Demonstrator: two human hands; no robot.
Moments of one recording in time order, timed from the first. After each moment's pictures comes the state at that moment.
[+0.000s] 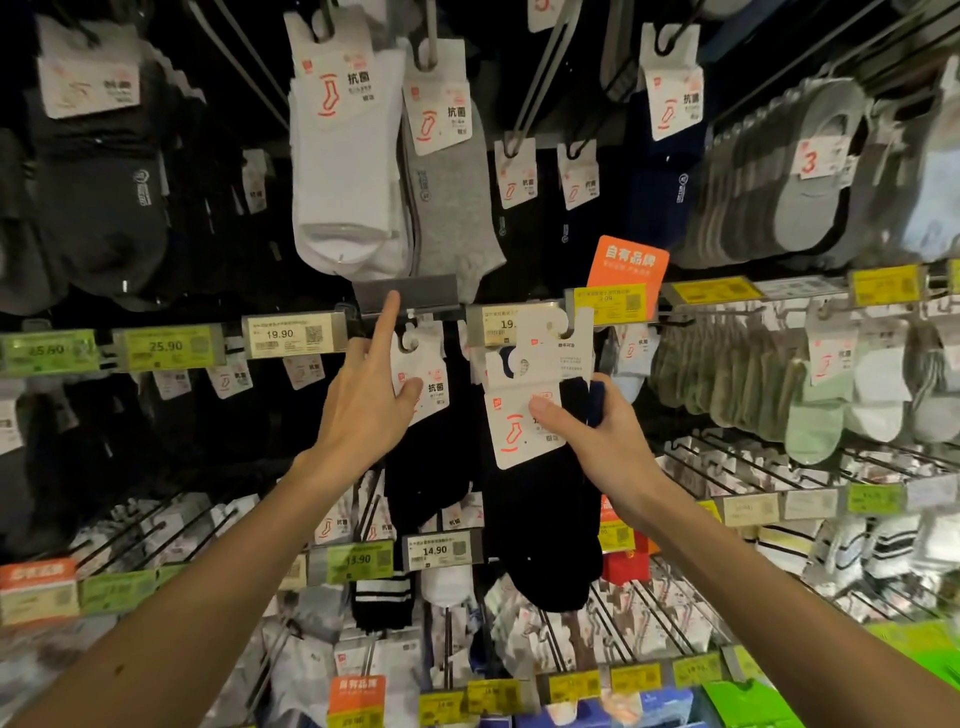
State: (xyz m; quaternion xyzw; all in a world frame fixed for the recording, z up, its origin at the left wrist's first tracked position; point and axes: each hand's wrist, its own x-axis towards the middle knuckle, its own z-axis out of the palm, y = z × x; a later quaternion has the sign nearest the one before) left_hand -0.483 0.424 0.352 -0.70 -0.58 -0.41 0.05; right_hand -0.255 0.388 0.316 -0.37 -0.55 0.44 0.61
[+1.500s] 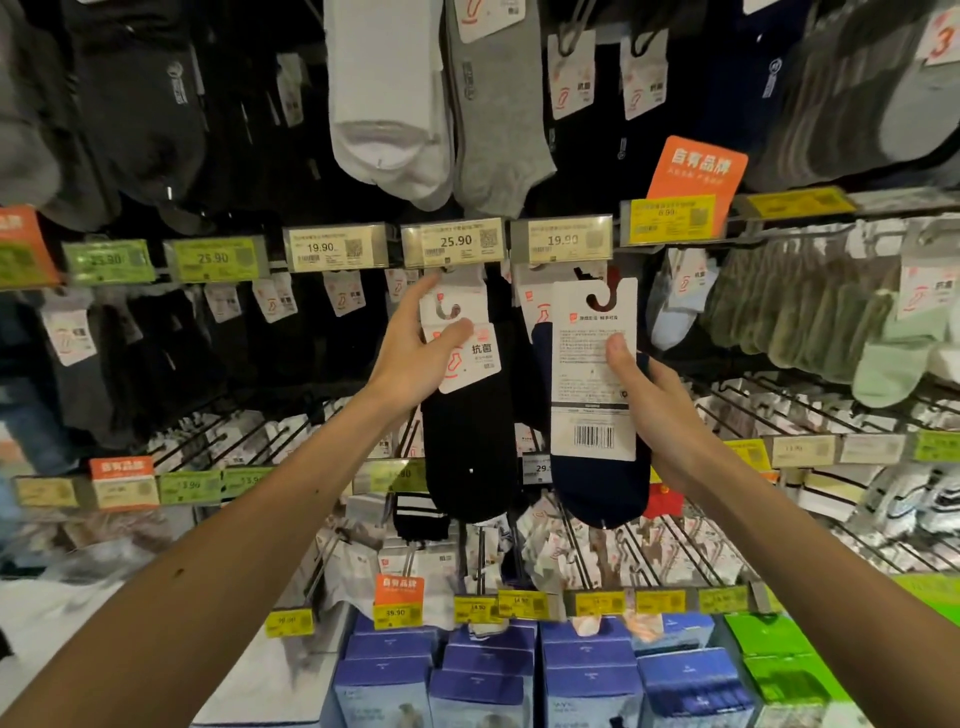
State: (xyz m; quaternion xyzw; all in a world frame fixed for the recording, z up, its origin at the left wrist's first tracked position) left_hand -0.481 0.418 0.317 -0.60 -0.48 -0.57 -0.30; right_hand -0.255 0.379 0.286 -0.39 -0.54 0.50 0.55
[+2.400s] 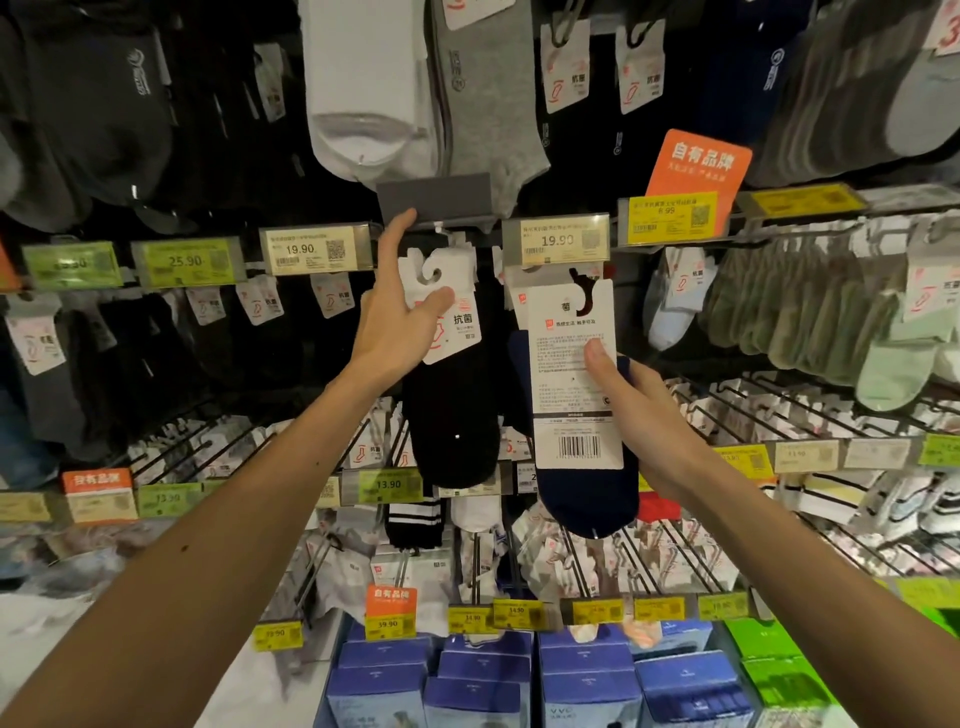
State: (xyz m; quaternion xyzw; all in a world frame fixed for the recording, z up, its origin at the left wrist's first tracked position) left_hand -0.490 0.456 0.336 -0.65 -0.45 -0.58 -0.17; right_hand -0.261 0.389 0.287 -0.38 -0.57 0.51 0.53
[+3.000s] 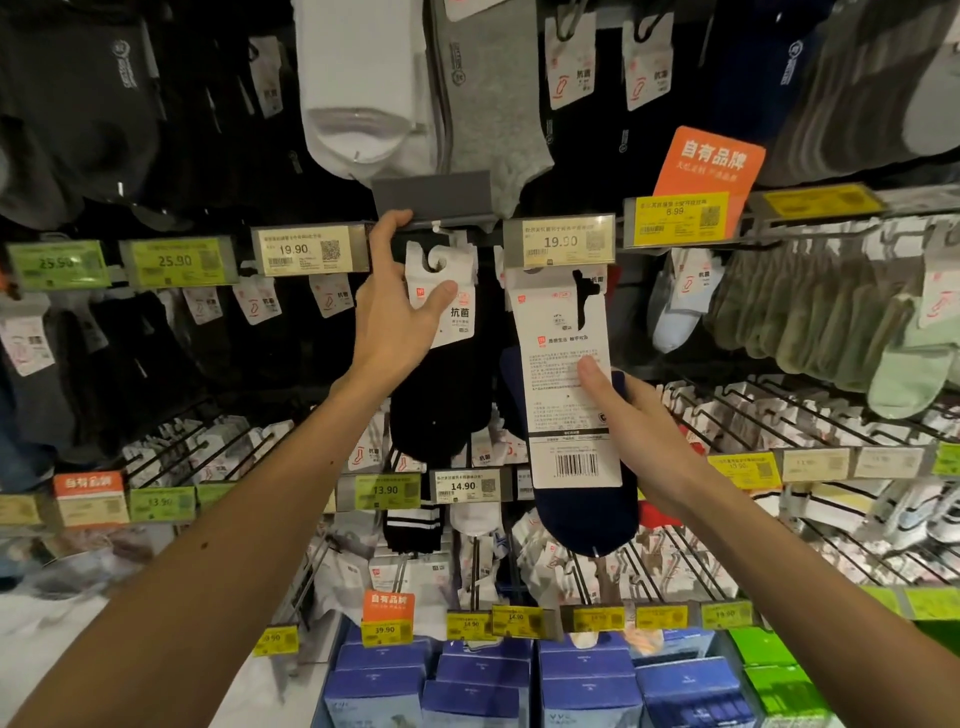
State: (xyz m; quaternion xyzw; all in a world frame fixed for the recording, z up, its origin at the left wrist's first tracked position) left_hand -0.493 0.480 0.327 -0.65 -0.47 -0.60 -0.05; right_hand -0.262 0.397 0.278 -0.38 -0.57 0.52 0.51
